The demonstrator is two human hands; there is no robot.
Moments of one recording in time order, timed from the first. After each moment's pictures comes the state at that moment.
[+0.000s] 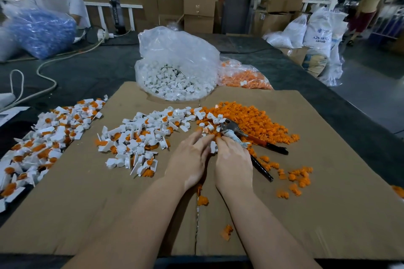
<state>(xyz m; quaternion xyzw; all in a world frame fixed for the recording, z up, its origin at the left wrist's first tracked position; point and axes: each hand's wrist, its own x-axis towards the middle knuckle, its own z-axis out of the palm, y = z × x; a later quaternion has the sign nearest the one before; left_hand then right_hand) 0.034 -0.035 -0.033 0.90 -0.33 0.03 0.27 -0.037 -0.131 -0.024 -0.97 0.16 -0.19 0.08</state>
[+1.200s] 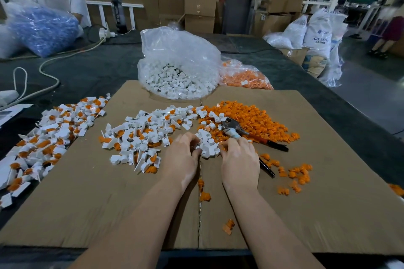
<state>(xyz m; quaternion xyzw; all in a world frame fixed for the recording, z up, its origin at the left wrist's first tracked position) 0.021 -0.022 -0.019 0.90 -0.20 0.05 0.39 -0.041 -0.131 -0.028 -0.93 0.24 -0.25 0.11</state>
